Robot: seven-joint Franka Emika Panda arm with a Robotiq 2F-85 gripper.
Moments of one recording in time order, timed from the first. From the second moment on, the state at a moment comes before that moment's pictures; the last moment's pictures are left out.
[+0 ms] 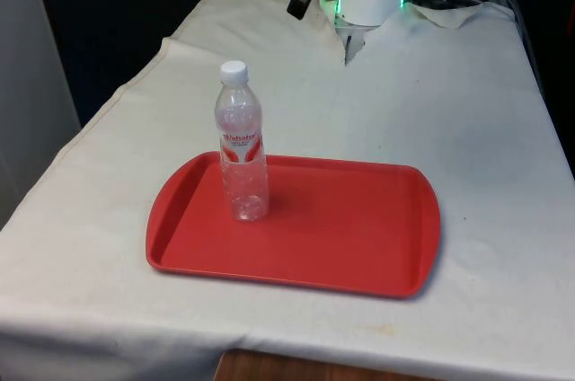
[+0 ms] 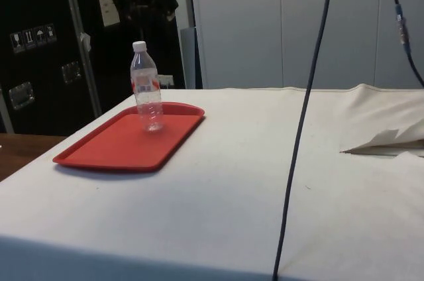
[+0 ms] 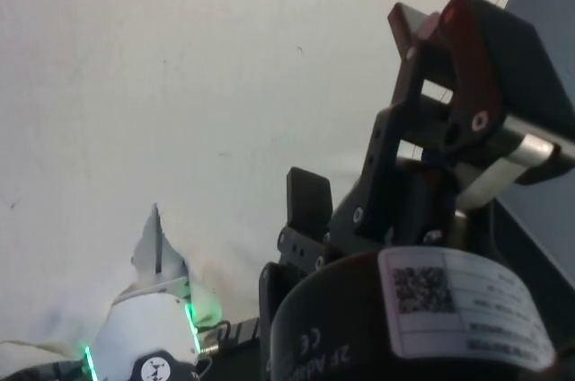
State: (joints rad) arm 0.18 0.37 -0.12 -1.62 -0.42 1.83 2.07
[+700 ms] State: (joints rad) arm 0.18 0.19 -0.12 -1.86 -0.42 1.89 2.11
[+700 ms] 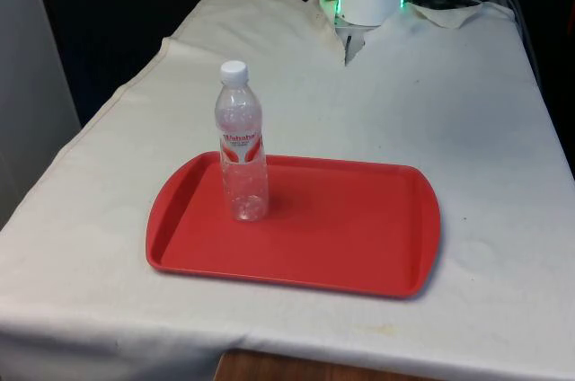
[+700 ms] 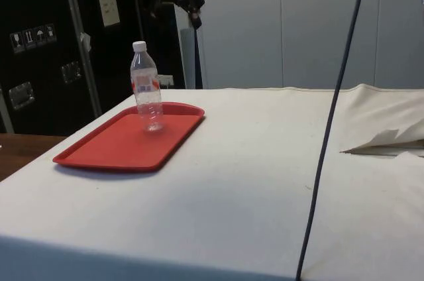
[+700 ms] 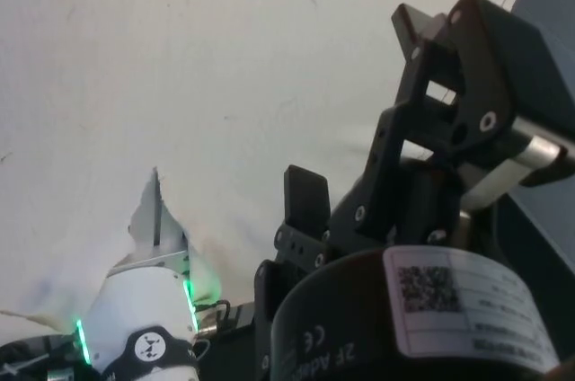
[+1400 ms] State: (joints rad) arm 0.15 0.06 -0.14 -2.03 -0.42 1.95 2.09
